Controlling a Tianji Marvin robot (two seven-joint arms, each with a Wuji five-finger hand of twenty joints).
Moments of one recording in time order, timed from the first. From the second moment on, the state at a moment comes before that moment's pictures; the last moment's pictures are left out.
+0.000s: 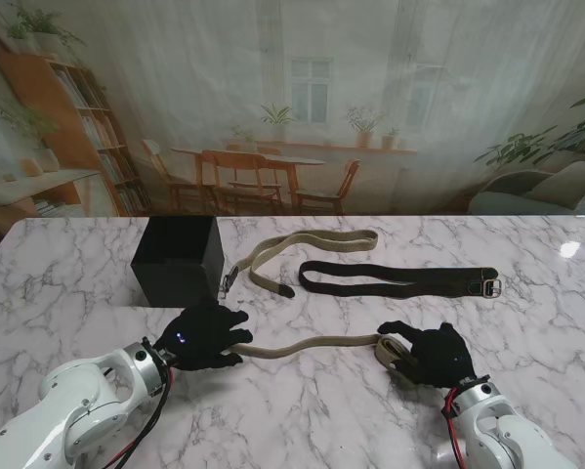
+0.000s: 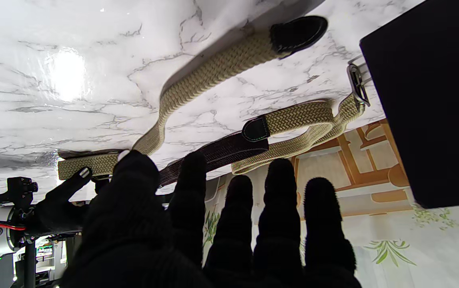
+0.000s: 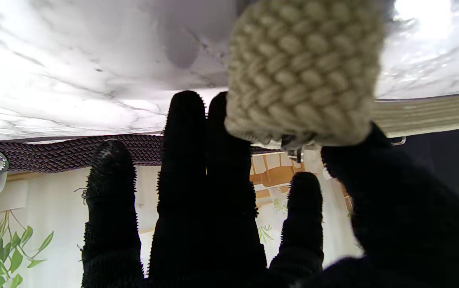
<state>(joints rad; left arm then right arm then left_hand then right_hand) 1.71 -1.00 -1.28 -1.76 1.34 -0.45 0.03 -1.76 -1.07 1.33 -1.40 -1.09 -0.20 -0.45 0.97 -0.11 0.01 -0.01 0.62 0.06 0.29 0.57 0.52 0.15 0.23 0.36 0.53 0.20 0.38 0.63 0.13 0.19 0.87 0.62 0.49 -0.57 0.89 -0.21 0.27 -0.36 0.67 0.28 1.30 0.06 0.61 0.39 1.14 0.06 0.47 0.44 0.47 0.42 1.13 0.43</state>
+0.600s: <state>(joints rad) 1.71 -1.00 -1.28 -1.76 1.34 -0.45 0.04 -1.78 -1.05 1.37 -1.47 -1.15 -0.25 -0.31 0.97 -0.11 0.01 -0.01 0.62 0.06 0.29 0.57 0.52 0.15 0.23 0.36 0.53 0.20 0.38 0.63 0.13 0.19 0.87 0.62 0.35 -0.59 0.87 -0.15 0.83 -0.33 0.65 0.30 1.33 0.08 0.55 0.40 1.08 0.07 0.39 0.39 0.39 0.38 1.07 0.39</state>
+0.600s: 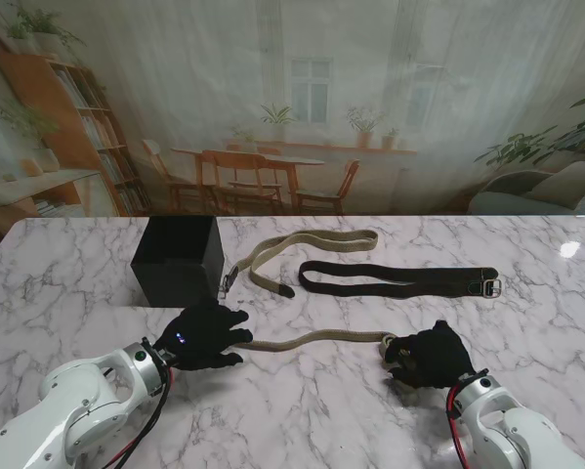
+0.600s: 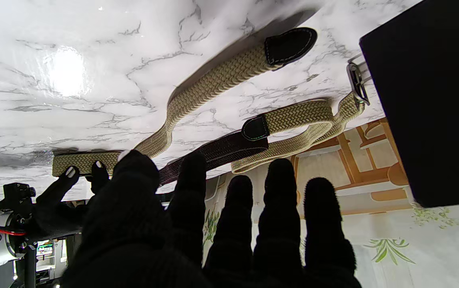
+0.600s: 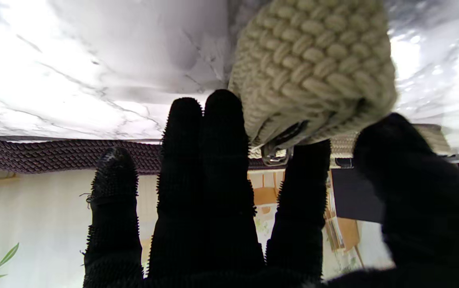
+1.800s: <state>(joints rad) 1.68 -1.00 -1.29 -1.73 1.30 -0.40 0.01 -1.90 -1.01 1.51 -1.78 -1.29 -0.31 0.22 0.94 -0.07 0.00 -0.01 0.62 0.06 0.29 0.56 0.52 0.15 0.21 0.35 0.50 0.20 0.29 0.55 0.11 0.20 0.74 0.55 0.65 -0.65 1.27 -0.04 0.38 0.02 0.44 0.37 1.11 0.00 0.16 0.11 0.82 -0.08 0.15 0.16 0.35 0.12 0.98 0.27</state>
